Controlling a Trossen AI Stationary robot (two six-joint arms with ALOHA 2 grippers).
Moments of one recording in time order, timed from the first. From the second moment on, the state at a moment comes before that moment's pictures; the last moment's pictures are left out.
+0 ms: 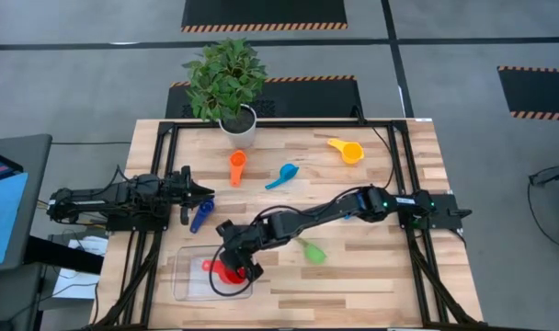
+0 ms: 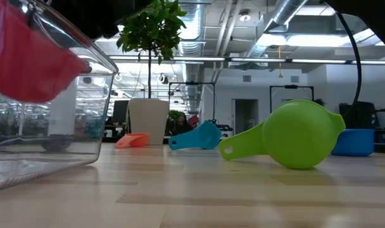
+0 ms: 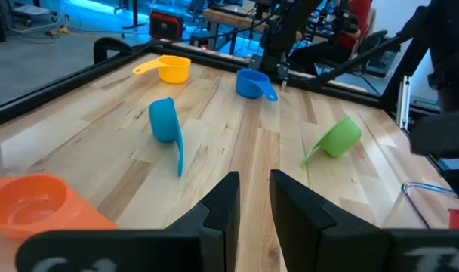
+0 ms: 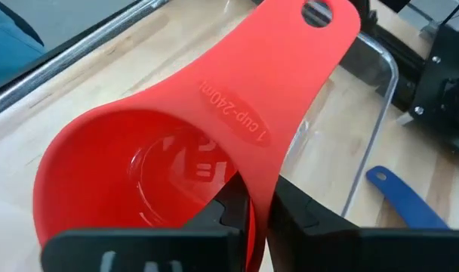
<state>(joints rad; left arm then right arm) 0.04 0.05 0.11 -0.26 -0.06 -0.23 0.25 2.46 2.25 -0.48 -0.10 -0.42</state>
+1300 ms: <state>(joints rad) 0.04 0.05 0.11 -0.29 -0.06 -0.23 0.25 2.45 2.25 -0.49 -0.05 -0.41</state>
